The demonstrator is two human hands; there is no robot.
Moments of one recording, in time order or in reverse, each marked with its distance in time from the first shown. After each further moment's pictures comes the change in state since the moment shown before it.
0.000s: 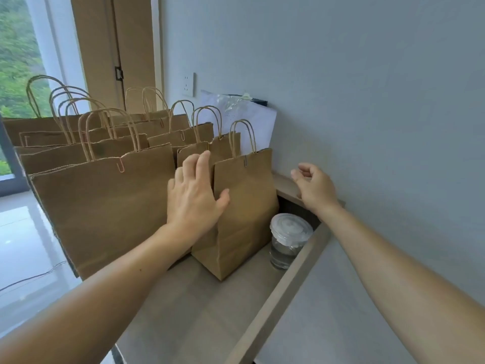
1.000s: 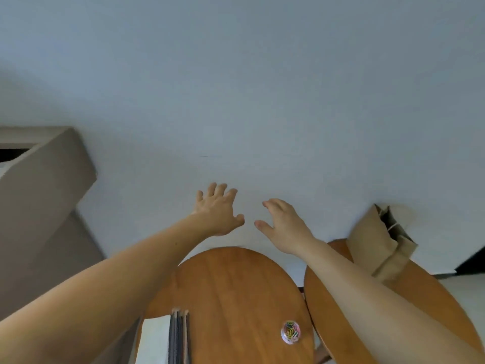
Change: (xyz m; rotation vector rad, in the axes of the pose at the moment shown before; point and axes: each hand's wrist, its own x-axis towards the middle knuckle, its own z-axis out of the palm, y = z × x) left_hand -0.320 0.414 0.103 0.075 -0.984 0.829; right_hand -0.443 0.190 -0.365 -0.631 -0.008 0.474
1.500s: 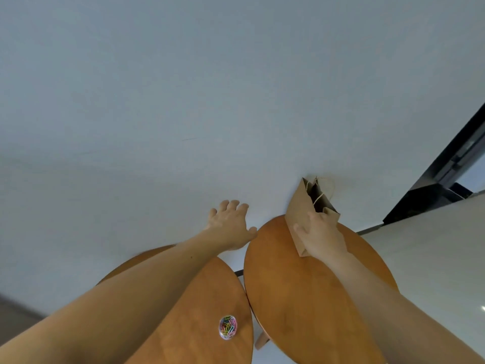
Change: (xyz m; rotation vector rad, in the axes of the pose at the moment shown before) left_hand 0.075 0.231 0.079 -0.109 -0.180 0.256; right_hand -0.089 0.269 -0.057 -0.154 0.132 0.605
